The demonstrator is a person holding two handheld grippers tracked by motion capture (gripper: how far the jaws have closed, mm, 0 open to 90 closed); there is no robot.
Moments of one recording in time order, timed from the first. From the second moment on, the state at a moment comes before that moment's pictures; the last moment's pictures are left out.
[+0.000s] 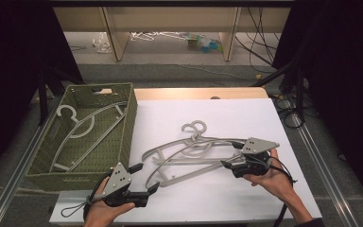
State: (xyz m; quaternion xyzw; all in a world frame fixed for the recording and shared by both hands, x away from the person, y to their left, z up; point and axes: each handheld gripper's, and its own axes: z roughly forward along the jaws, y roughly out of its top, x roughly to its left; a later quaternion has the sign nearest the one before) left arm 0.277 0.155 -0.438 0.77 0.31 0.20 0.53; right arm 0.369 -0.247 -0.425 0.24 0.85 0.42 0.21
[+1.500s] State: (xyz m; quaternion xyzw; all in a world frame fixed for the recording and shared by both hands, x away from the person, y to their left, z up) left arm 0.278 0.158 -0.438 0.76 0.32 0.17 0.53; right arm 0.472 -0.207 -0.472 0.14 0.94 0.20 0.25
